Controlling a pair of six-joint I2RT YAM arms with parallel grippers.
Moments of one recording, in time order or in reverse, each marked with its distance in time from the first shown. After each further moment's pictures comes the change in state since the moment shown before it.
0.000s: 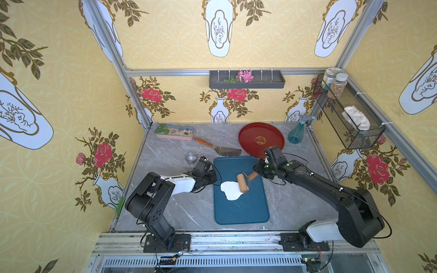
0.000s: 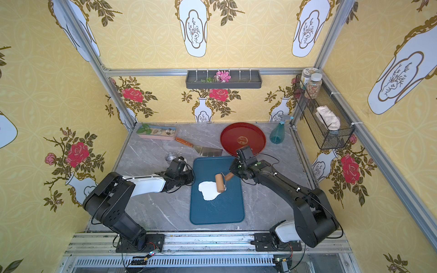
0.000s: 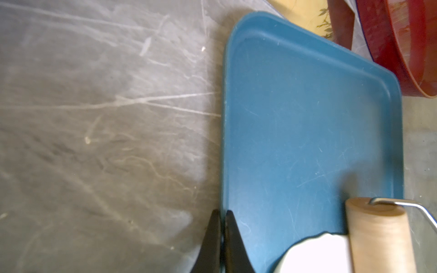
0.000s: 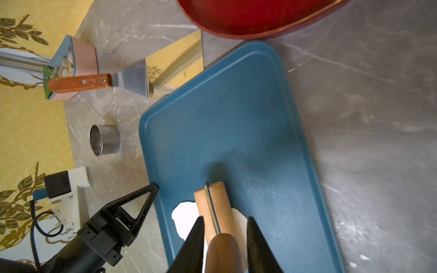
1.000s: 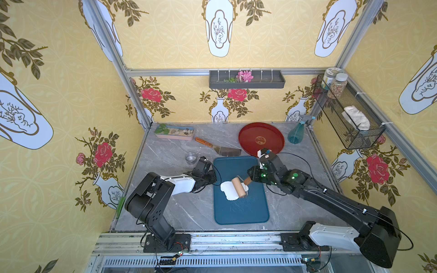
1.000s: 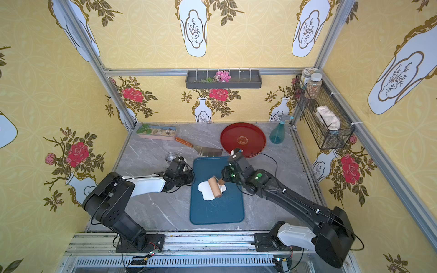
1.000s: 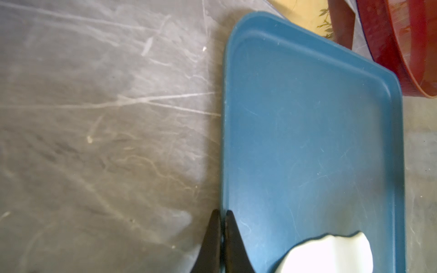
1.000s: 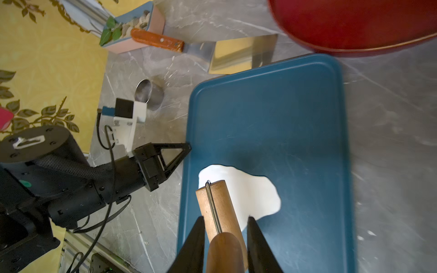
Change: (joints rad) left arm 0.000 -0.005 -0.002 -0.003 -0.002 0.000; right arm 0.333 -0.145 0.048 -0.016 0.174 -0.077
